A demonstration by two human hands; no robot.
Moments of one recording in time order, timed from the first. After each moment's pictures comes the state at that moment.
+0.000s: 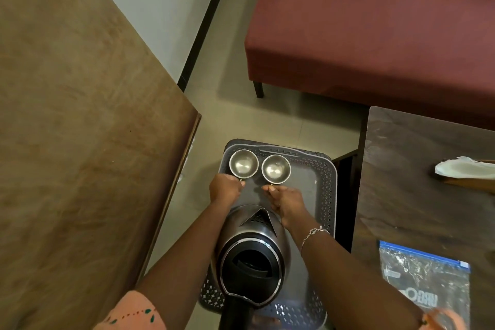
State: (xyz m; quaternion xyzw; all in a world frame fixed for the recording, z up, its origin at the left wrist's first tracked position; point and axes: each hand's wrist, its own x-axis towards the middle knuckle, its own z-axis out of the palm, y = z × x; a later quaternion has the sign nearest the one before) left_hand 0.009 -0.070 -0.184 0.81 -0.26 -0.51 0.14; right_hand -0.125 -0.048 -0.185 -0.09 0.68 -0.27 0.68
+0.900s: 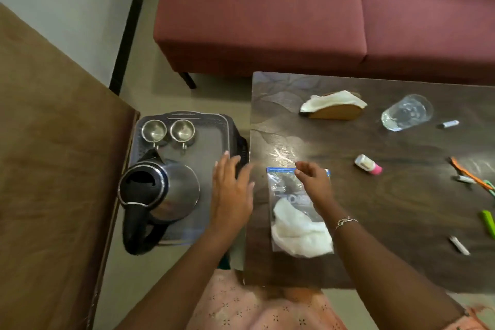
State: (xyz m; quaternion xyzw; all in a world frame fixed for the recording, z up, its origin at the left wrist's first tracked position) left_hand -0.197 0.103 -0.035 0.60 -0.76 -0.23 0.13; right_hand -0.387 0.104 -0.103 -0.28 0.77 -0.32 0.47
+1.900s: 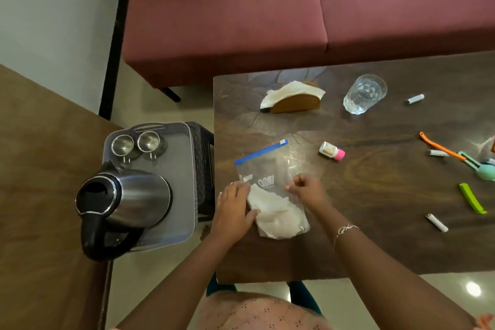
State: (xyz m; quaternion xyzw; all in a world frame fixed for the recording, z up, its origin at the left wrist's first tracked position) left_hand -0.281 0.154 -0.079 0.55 -0.77 -0.32 -0.02; right_hand -0.473 0.166 -0.100 -0.26 0.76 -0.27 0.53
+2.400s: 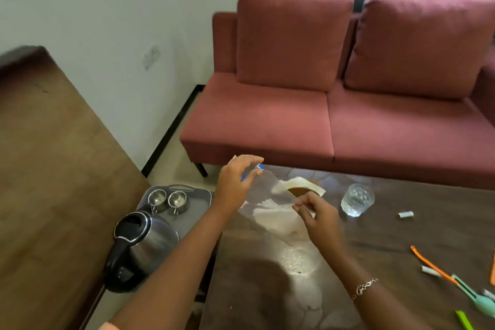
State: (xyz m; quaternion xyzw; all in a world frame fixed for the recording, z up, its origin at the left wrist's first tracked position) left_hand -0.326 0.081 0.133 0.51 -0.69 -0.30 0.41; right_hand -0.502 0.140 0.069 -0.57 0.65 -0.43 0.27
